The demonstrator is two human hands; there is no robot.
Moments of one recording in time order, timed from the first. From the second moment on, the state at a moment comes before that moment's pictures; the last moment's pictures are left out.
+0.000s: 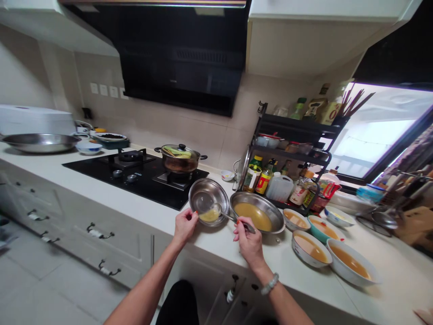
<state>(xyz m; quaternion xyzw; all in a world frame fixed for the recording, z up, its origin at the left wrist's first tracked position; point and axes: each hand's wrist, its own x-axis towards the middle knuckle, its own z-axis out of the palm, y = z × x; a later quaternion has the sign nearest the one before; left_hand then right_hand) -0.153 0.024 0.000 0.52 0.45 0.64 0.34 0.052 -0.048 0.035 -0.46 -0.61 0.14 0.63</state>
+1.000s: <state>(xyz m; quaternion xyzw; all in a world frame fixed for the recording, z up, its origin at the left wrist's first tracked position) -0.154 0.025 -0.006 0.53 0.46 0.63 0.33 0.134 -0.059 0.095 -0.48 -0.36 0.15 0.78</state>
